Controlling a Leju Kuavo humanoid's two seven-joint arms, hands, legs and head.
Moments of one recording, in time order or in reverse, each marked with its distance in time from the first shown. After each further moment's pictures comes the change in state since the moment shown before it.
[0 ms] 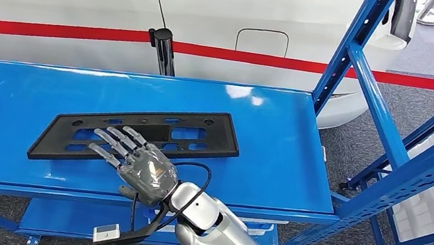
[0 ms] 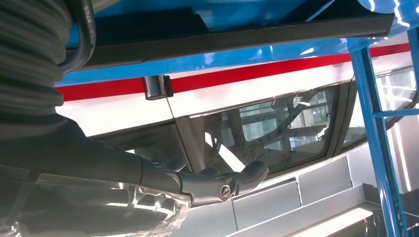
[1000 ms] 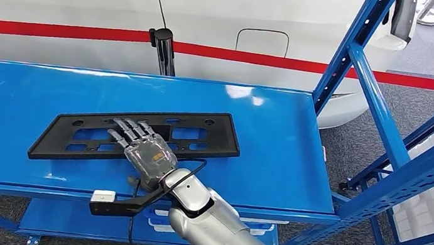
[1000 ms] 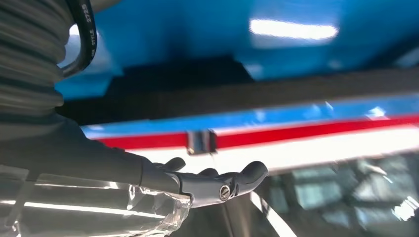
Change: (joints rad) left arm -0.032 -0.008 -0.006 0.000 -0.045 0.007 0.035; right arm -0.150 0.105 0.053 0.324 -0.160 0.088 0.183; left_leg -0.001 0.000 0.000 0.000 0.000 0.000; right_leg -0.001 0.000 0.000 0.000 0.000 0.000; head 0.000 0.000
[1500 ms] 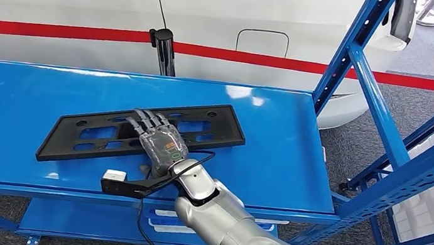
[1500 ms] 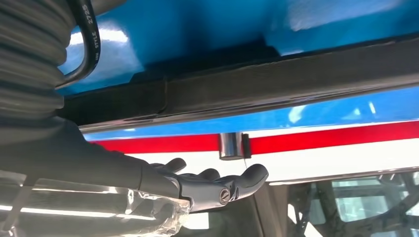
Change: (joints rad) left arm -0.007 -0.006 0.000 0.000 -0.017 -0.001 0.014; right arm -0.076 0.000 0.040 0.097 -0.060 -0.019 0.101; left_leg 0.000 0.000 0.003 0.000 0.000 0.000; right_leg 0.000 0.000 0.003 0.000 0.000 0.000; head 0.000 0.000
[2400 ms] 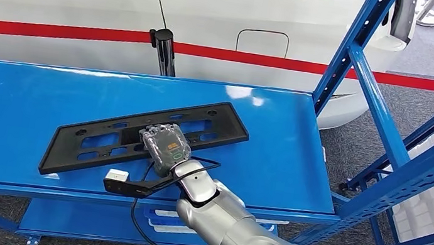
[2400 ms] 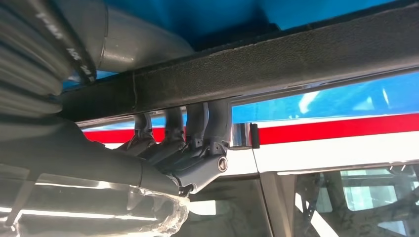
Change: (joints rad) left arm 0.010 0.000 0.011 0.000 0.021 0.020 -0.025; right arm -0.011 0.000 0.061 0.036 -0.036 -0.079 0.033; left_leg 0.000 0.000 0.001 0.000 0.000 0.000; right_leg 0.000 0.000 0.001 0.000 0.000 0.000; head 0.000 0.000
